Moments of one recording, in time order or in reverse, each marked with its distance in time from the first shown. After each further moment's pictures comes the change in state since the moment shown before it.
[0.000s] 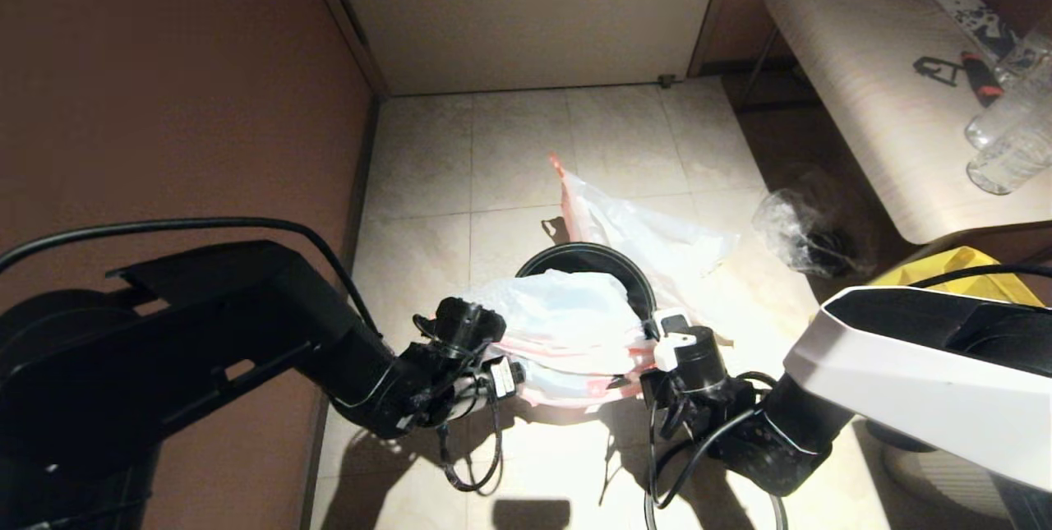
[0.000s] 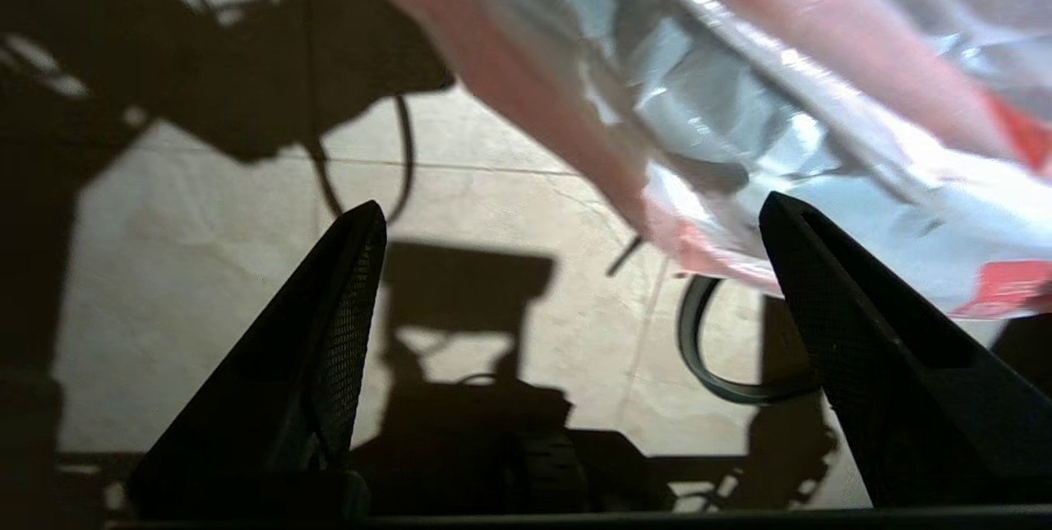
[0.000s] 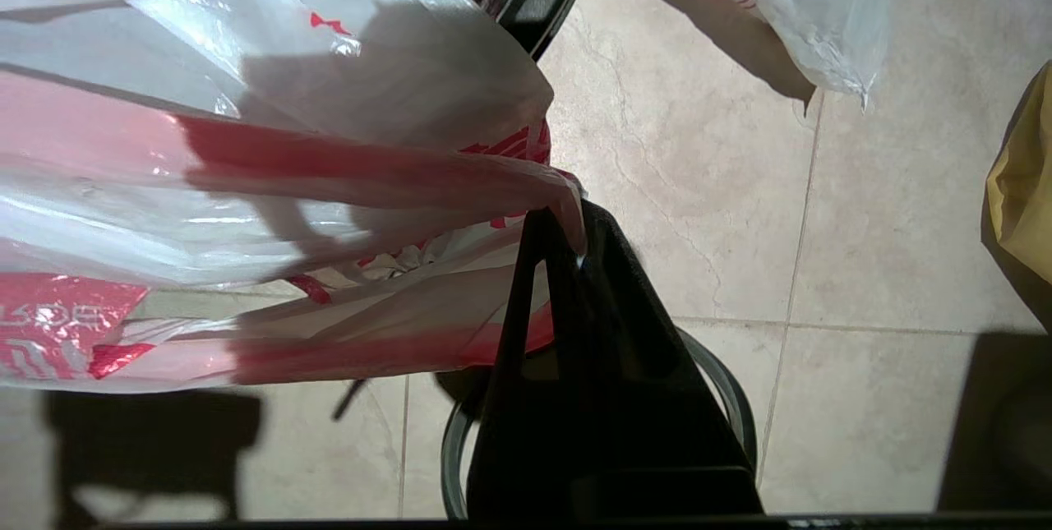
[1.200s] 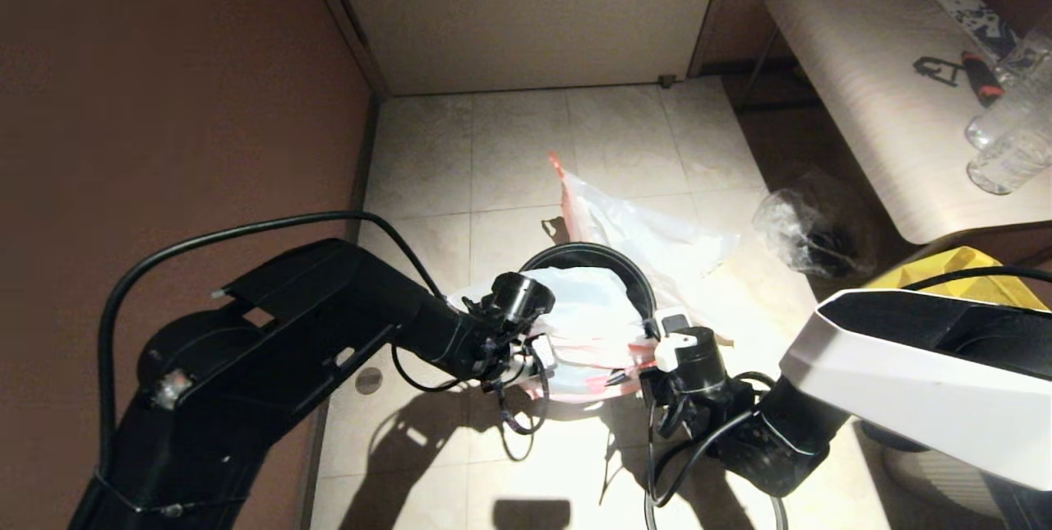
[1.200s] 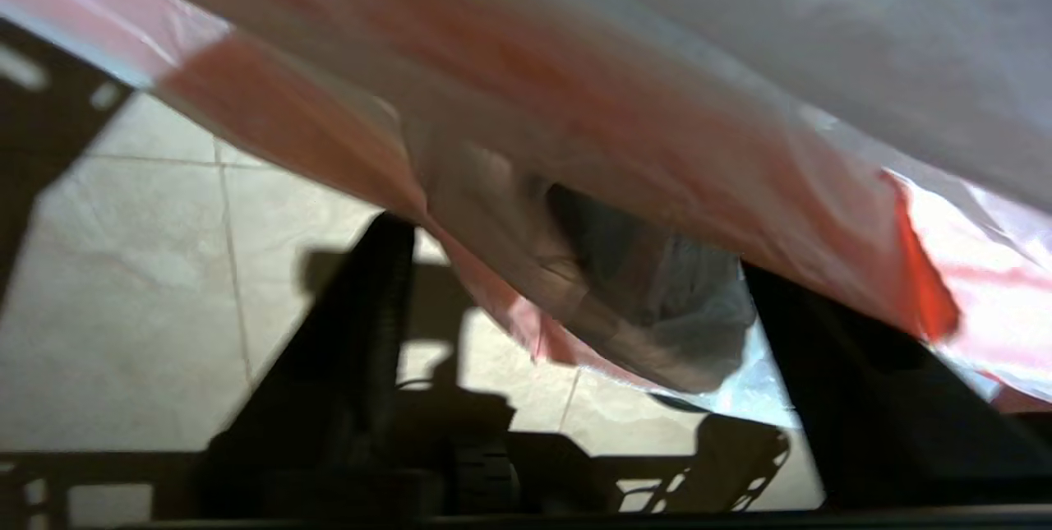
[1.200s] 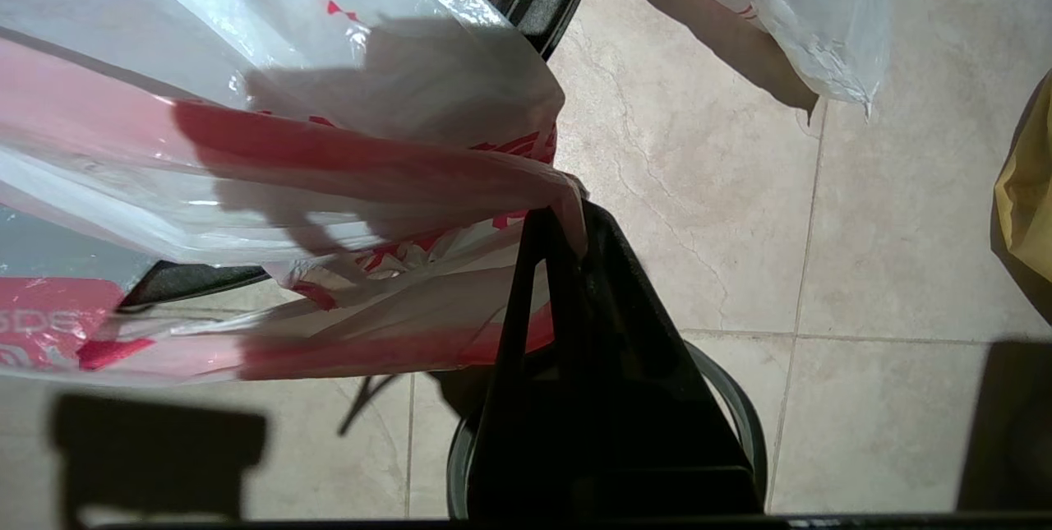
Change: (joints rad) left arm -0.036 0.201 -0.461 0.345 -0.010 -0.062; right arm -0.004 0.016 -0.004 -0.027 0.000 0.003
